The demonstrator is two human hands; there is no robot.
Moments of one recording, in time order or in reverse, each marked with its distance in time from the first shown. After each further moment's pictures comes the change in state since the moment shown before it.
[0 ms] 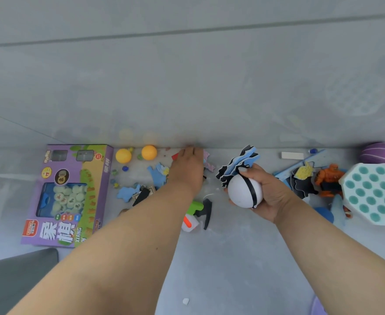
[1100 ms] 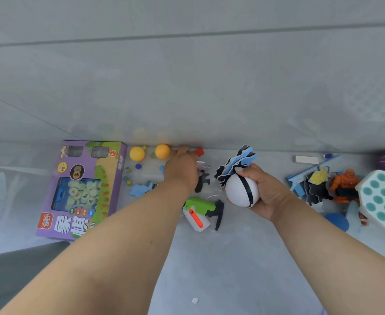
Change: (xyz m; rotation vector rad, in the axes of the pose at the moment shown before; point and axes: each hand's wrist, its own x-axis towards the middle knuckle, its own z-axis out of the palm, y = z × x) left_hand -0.004 -0.038 -0.007 -0.142 0.021 -0.146; right_hand 0.020 0.010 0.025 -0.077 0.033 -0.001
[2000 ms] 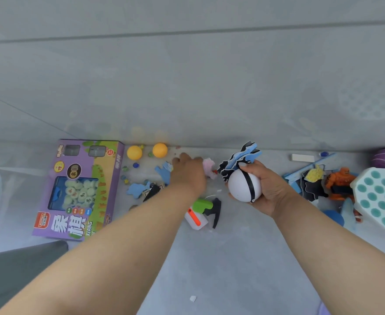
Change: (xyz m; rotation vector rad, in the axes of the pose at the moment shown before) left_hand -0.016 0.024 -0.001 0.035 -0.155 -0.061; right_hand 0.000 -0.004 -0.008 0.025 0.022 -0.030
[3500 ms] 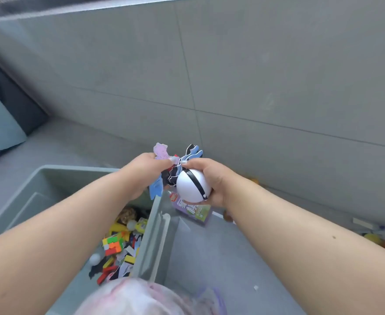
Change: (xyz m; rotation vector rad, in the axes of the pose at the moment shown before) left_hand -0.364 -0.205 -0.214 -1.021 0.351 -0.362; right_hand -0.248 0.032 0.341 -0.598 -0.585 0.081
